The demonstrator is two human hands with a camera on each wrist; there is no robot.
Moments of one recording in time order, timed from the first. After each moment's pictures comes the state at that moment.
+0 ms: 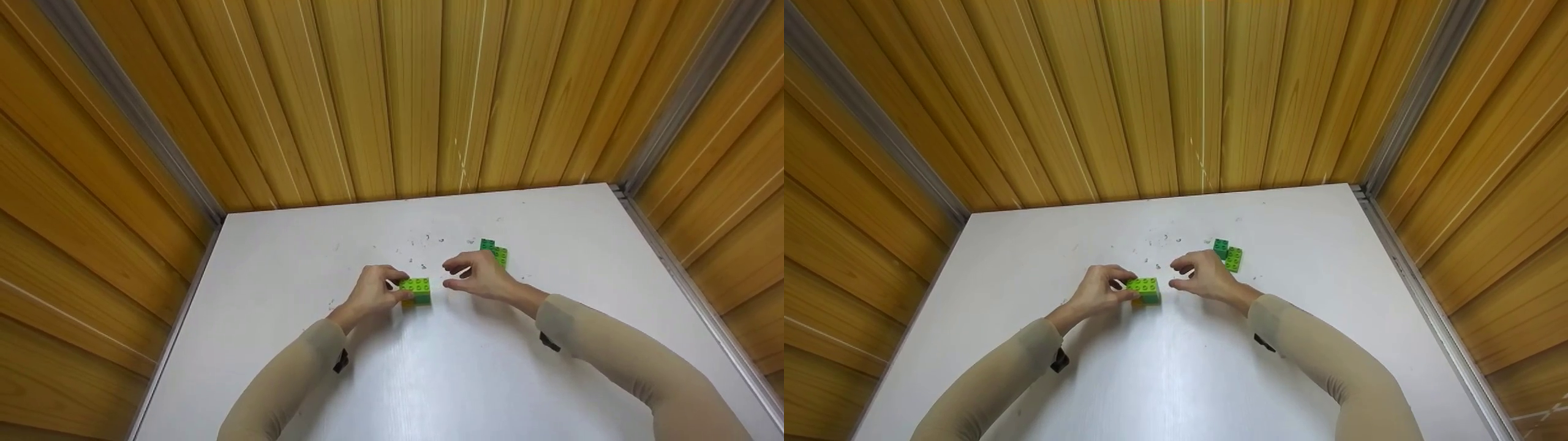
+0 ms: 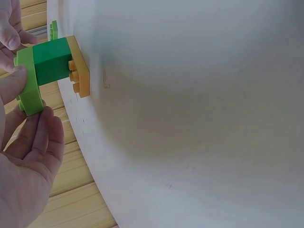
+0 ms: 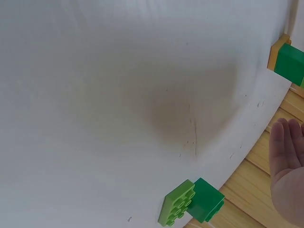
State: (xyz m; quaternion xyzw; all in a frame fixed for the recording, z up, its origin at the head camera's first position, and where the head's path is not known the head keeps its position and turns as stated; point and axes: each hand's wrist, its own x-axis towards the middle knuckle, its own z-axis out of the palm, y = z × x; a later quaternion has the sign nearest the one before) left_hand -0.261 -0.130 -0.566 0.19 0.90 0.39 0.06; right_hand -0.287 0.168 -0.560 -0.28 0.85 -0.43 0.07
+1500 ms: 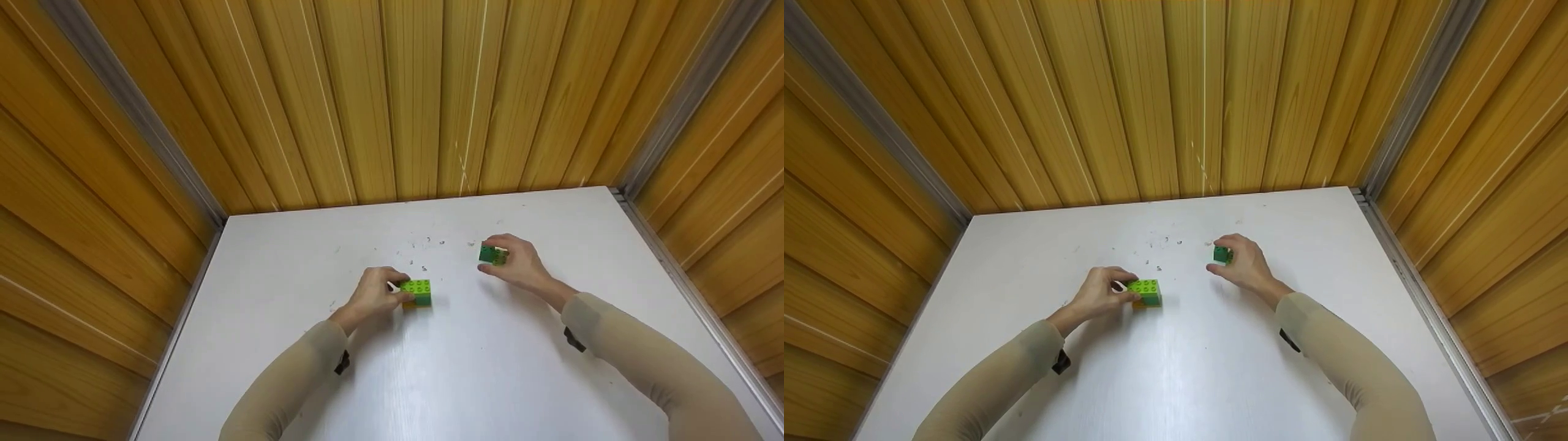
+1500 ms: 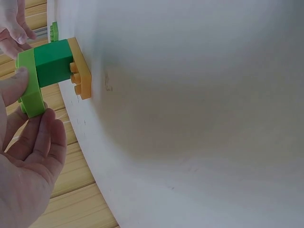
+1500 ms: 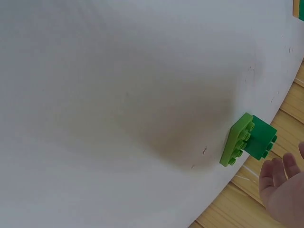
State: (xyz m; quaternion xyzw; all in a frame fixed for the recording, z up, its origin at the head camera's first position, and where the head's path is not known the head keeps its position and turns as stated) left_hand -0.258 -0.128 -0.566 0.19 0.90 0.39 0.05; right_hand -0.305 0.232 -0.565 -0.14 0.91 -0.39 -0.01
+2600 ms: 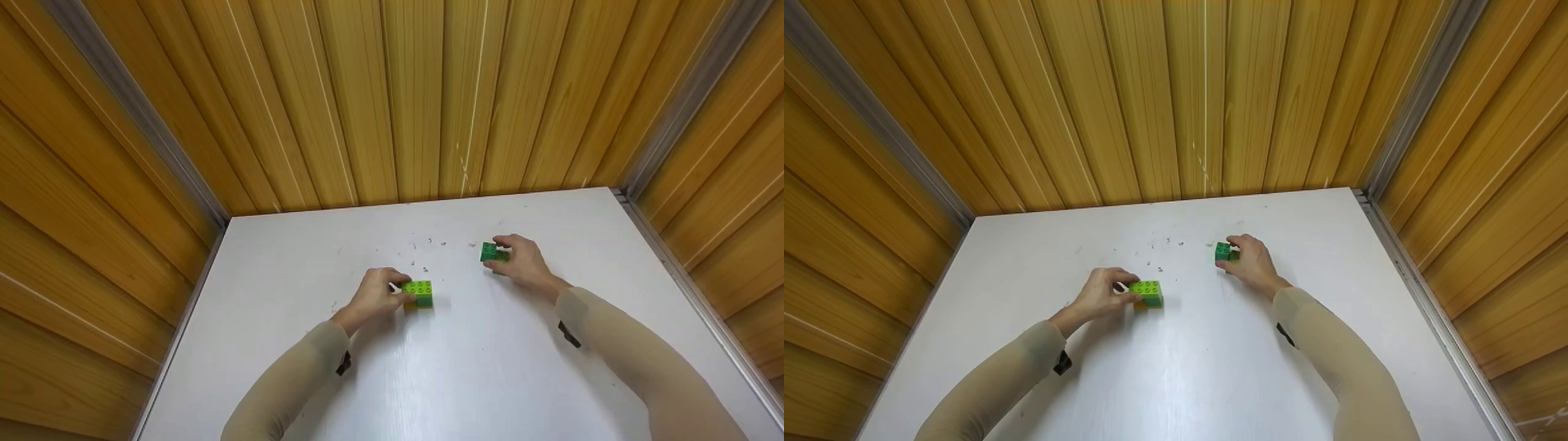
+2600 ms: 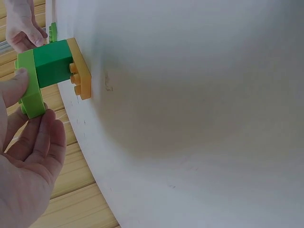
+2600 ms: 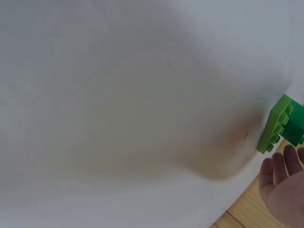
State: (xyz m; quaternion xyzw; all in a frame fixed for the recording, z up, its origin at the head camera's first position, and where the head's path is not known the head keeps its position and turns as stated) left_hand -0.259 -0.127 -0.566 0.19 0.90 0.38 0.05; right_hand -0.326 0.244 -0.583 -0.10 0.93 -0.36 0.03
